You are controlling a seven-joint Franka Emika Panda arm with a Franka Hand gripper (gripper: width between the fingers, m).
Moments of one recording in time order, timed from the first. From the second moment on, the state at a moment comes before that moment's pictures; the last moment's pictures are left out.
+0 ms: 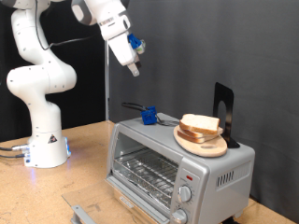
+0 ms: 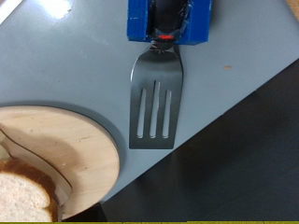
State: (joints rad) arm 0.04 -0.66 0.17 -2.55 0.52 2.21 -0.13
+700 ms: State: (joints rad) arm 0.04 -0.67 0.22 -2.65 0.57 2.26 0.02
